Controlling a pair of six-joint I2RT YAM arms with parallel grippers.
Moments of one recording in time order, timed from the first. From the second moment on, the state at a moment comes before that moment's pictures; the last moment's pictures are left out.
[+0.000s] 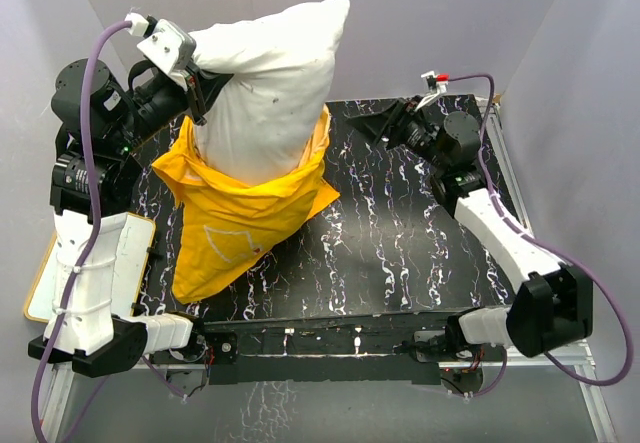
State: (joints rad) left arm -0.29 1.26 1.96 -0.61 0.45 0.21; right arm 0.31 1.29 1.05 0.42 -0.52 0.66
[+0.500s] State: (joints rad) left arm -0.29 1.25 1.97 -0.62 0.52 0.19; right arm 0.34 1.57 1.22 0.44 -0.51 0.87
